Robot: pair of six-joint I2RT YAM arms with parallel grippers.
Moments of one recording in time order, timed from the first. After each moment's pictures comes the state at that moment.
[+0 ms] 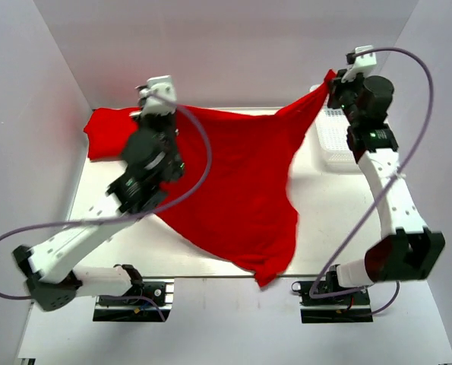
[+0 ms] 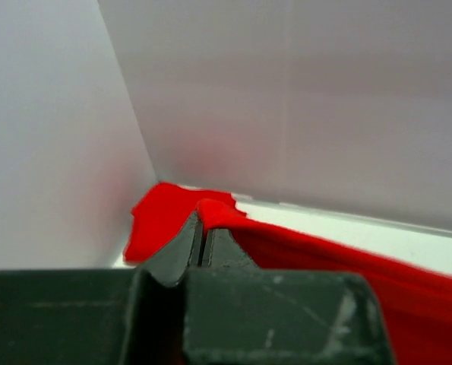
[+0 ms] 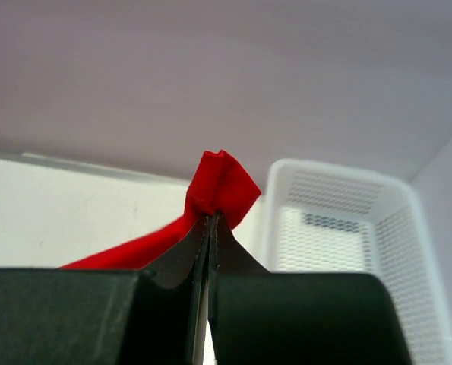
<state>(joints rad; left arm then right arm) -0.98 1.17 1.42 0.23 -1.24 0.55 0.09 1.38 1.46 -0.06 -0.09 -0.08</state>
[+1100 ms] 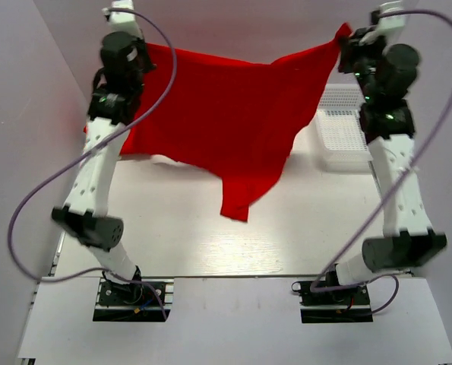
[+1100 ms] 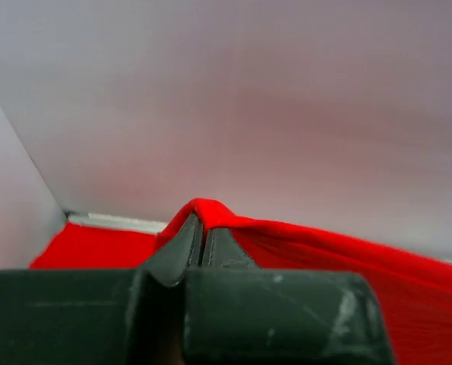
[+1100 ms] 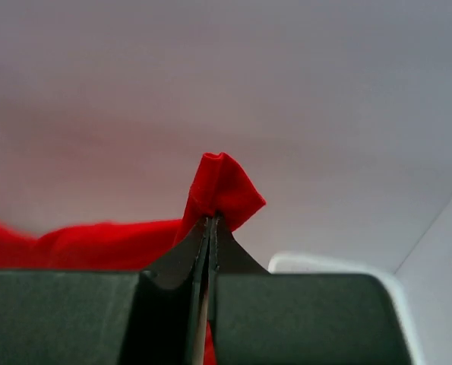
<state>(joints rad) -0.26 1.75 2.17 -0.43 -0.39 -0.08 0.10 1.52 1.82 -0.11 -0.12 -0.03</state>
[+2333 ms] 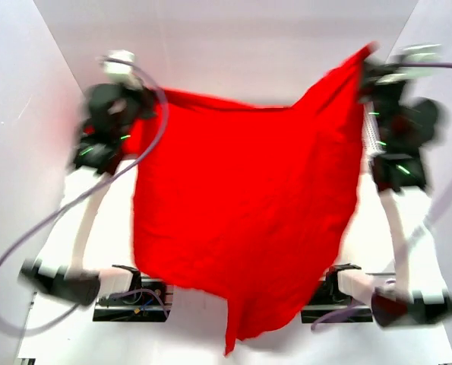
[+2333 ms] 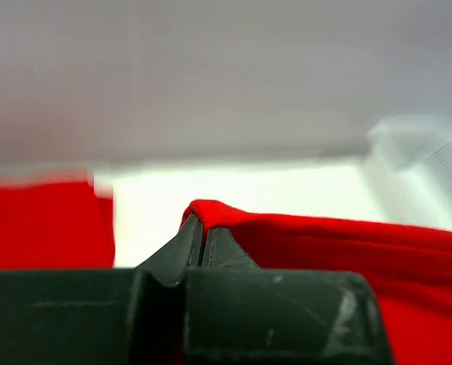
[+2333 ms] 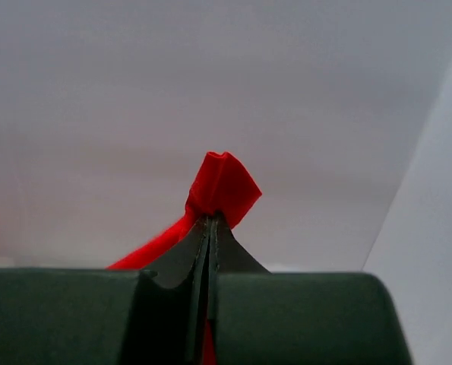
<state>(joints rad) -0.26 1.21 1.63 -0.36 -0.04 -0.14 0.10 1.06 1.54 0.01 -0.06 -0.06</state>
